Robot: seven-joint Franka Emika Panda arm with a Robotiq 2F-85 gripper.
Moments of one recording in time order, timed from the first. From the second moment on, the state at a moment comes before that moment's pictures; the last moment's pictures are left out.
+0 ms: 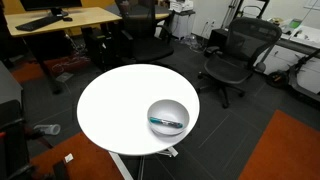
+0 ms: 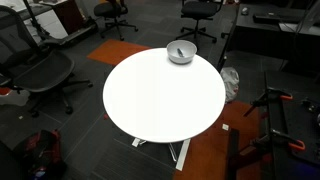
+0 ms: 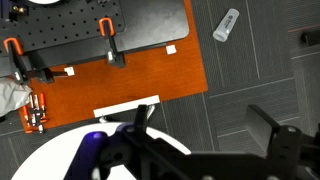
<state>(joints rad) 0.16 -0.47 0.27 -2.51 0.32 1.89 0.48</state>
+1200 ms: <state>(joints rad) 0.02 -0.49 0.19 -2.50 0.20 1.95 0.51</state>
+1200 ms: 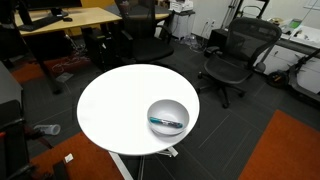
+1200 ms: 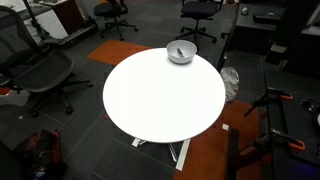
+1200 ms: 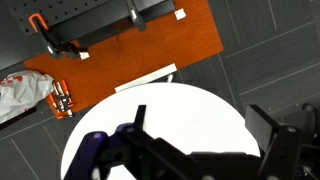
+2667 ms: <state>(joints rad) -0.24 -0.23 0.06 -2.35 -0.19 2.37 0.80</state>
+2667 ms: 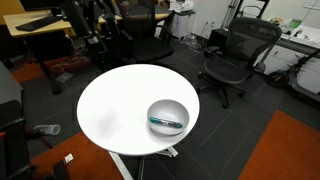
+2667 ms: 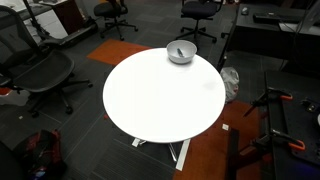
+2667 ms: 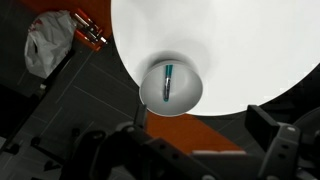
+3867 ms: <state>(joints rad) -0.18 0.13 -0.10 -2.21 -0.19 2.55 0.82</state>
